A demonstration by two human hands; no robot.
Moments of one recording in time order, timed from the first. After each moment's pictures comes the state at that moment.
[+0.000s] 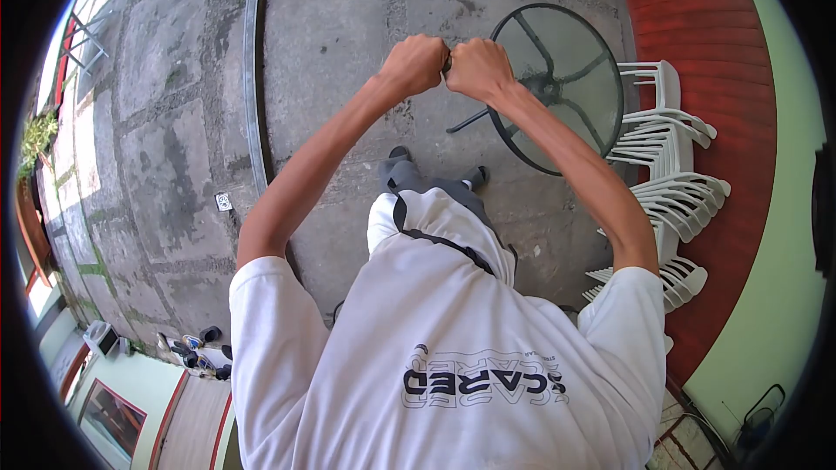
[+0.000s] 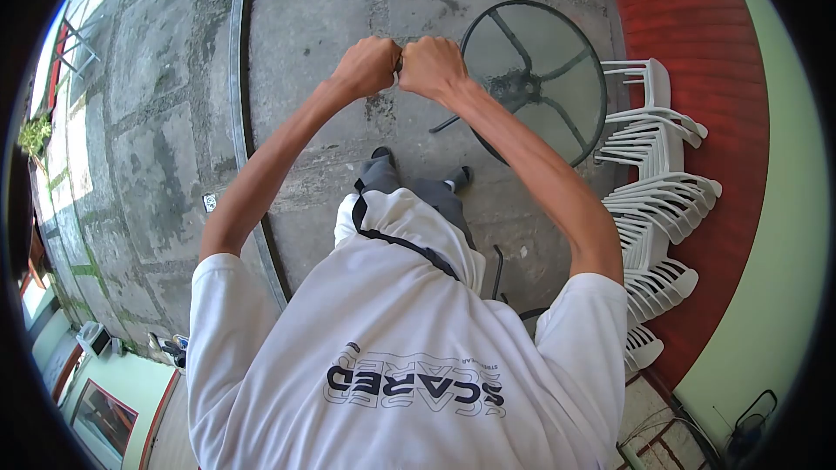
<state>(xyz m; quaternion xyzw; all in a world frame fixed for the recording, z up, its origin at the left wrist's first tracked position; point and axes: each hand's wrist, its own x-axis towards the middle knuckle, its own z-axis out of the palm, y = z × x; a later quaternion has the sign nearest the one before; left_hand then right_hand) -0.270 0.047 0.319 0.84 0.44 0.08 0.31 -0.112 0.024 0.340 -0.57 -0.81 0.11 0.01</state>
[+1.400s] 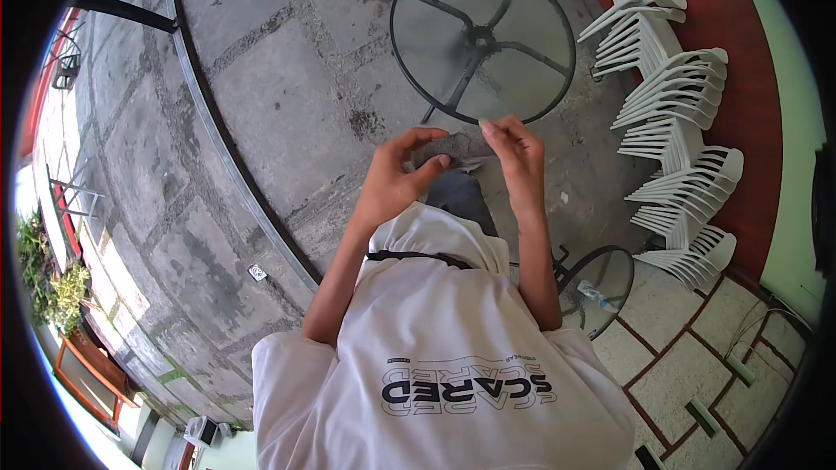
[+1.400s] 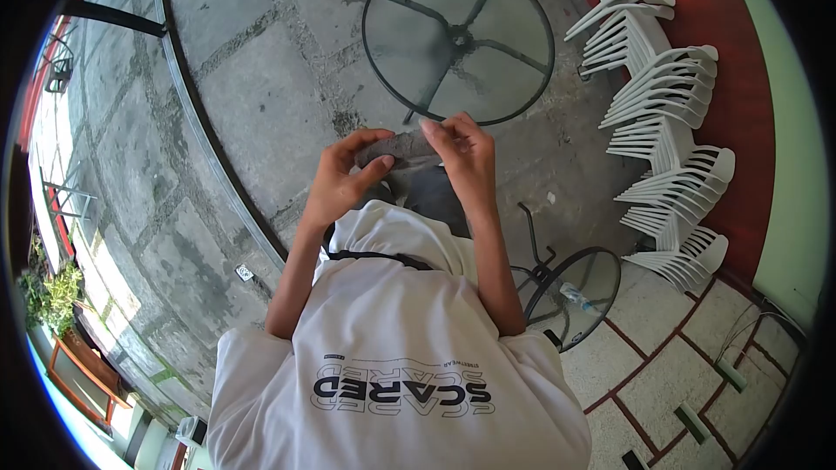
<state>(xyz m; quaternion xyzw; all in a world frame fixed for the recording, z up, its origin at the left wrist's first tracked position) -0.179 -0.113 0.385 0.60 0.34 0.18 0.71 0.003 -0.208 0.398 -0.68 -0.25 0.41 0.56</state>
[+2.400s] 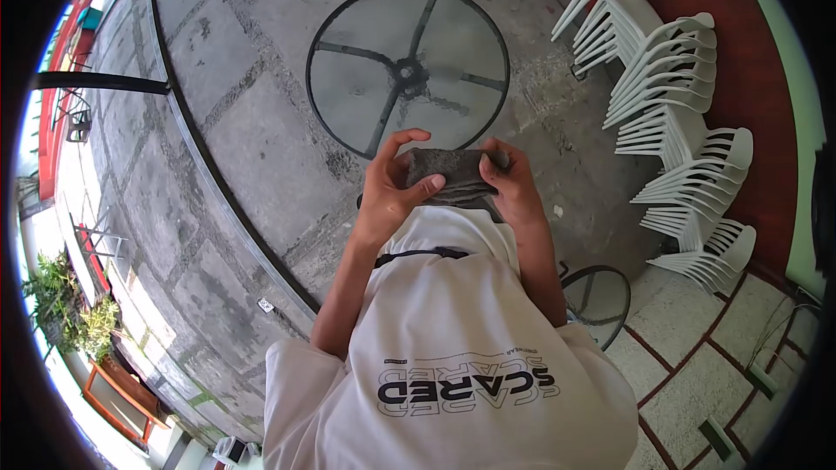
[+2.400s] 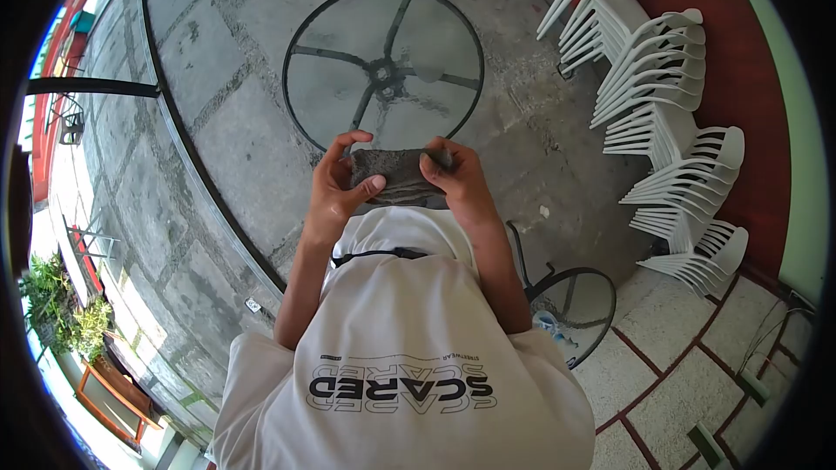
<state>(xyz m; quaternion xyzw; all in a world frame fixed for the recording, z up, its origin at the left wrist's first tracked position) 0.067 -0.185 0.417 0.46 0.28 0.21 0.81 0.244 -0.306 0.367 -0.46 -0.20 0.55 0.67</state>
